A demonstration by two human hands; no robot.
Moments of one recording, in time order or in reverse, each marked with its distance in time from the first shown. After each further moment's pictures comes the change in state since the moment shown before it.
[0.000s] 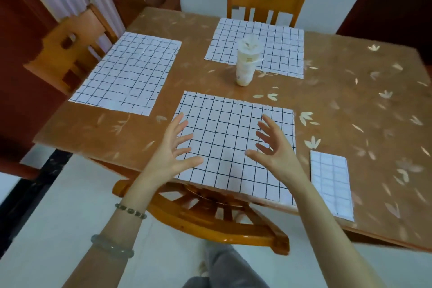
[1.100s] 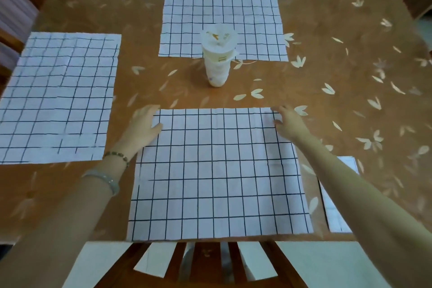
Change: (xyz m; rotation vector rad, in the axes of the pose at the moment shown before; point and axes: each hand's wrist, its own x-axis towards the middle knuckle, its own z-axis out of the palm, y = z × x) left_hand 0.288 -0.118 -0.062 0.870 -0.142 -0.126; right_hand 0.221 0.148 -0.111 -0.838 0.160 0.313
